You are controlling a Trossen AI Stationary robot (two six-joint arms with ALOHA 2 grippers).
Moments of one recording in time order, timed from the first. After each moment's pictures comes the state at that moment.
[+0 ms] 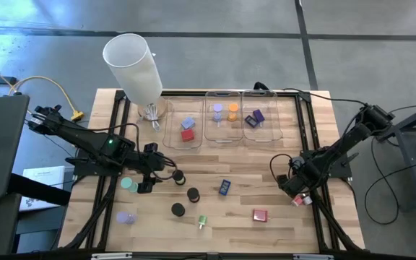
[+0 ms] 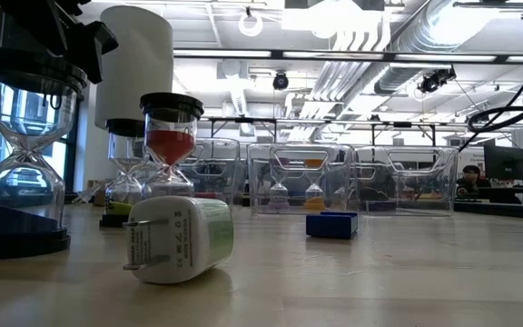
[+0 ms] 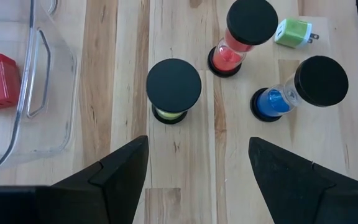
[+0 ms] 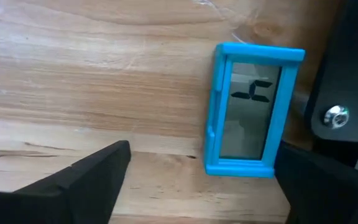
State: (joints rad) left arm -0.36 1.06 0.93 -0.81 -0.13 -0.36; right arm 0.66 1.20 0.45 -0.88 0.00 2.15
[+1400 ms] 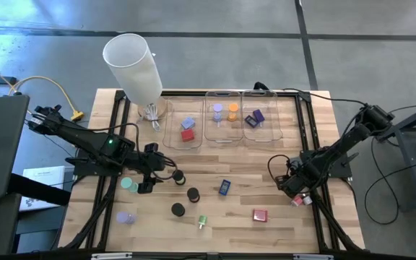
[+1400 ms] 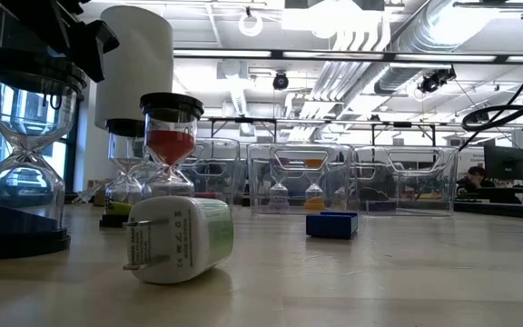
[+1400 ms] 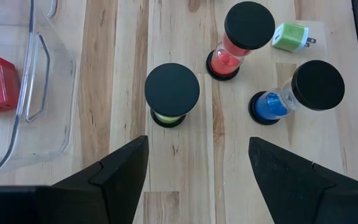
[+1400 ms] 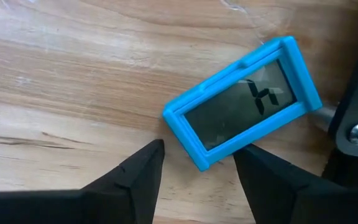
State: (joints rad) left arm -0.36 1.06 0.93 -0.80 -0.13 -0.36; right arm 0.66 1.20 0.44 -0.81 0.01 2.06
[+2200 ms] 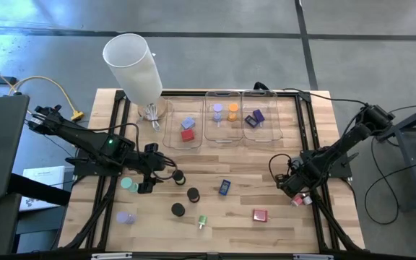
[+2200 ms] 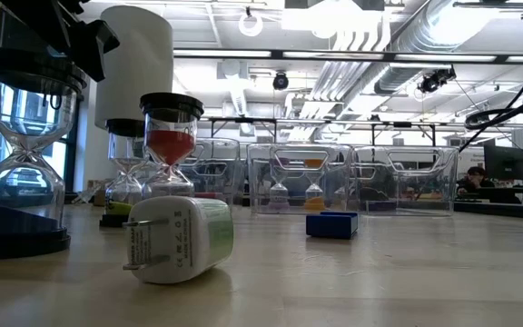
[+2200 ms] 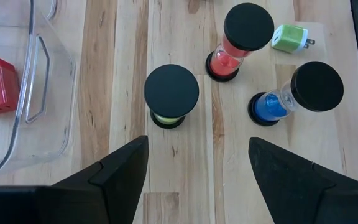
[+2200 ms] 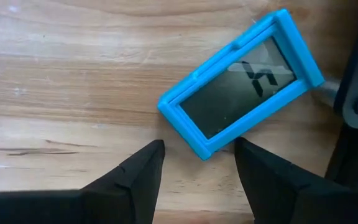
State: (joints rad) left arm -0.36 1.06 0.93 -0.80 -0.13 -0.36; right arm 0.66 1.19 0.44 -0.77 -0.04 2.20
